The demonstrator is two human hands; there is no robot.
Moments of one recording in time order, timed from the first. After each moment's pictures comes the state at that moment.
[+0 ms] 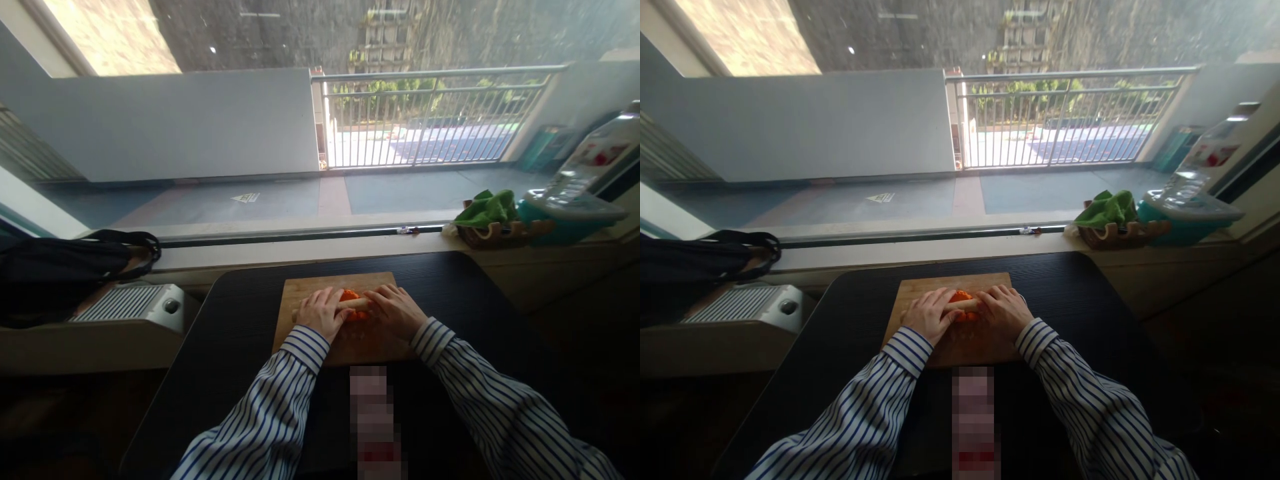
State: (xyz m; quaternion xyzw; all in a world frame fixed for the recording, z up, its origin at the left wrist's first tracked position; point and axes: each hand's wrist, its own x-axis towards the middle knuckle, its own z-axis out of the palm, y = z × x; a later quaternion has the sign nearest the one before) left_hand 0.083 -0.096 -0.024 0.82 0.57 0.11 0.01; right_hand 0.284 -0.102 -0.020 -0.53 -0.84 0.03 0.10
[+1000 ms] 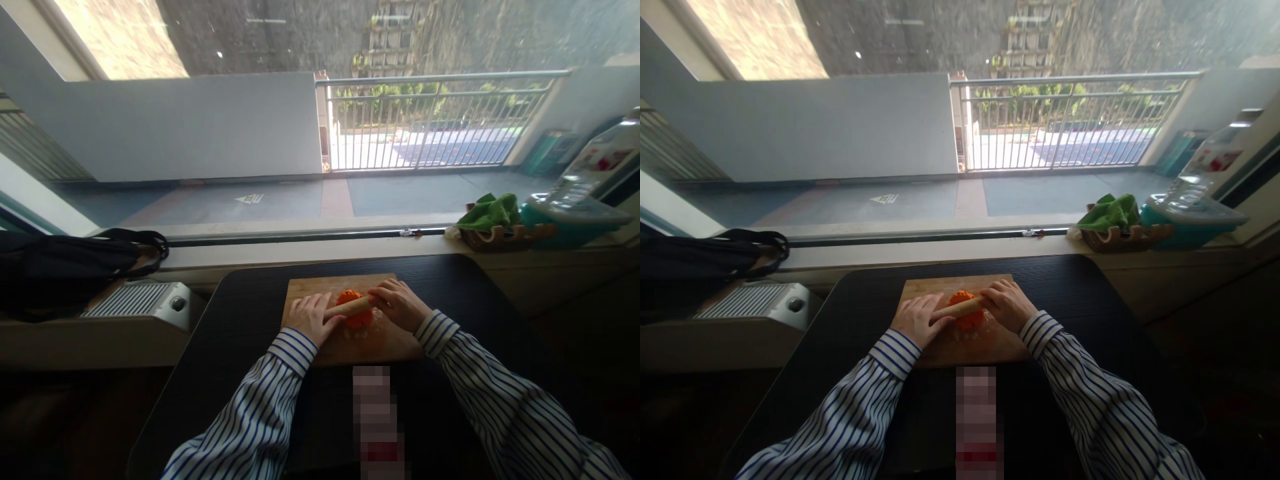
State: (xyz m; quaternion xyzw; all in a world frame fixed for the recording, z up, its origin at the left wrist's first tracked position) left_hand 0.054 -0.105 -0.016 0.82 0.56 0.11 0.04; right_hand 0.290 -0.089 -0.012 -0.47 -0.86 0.05 0.17
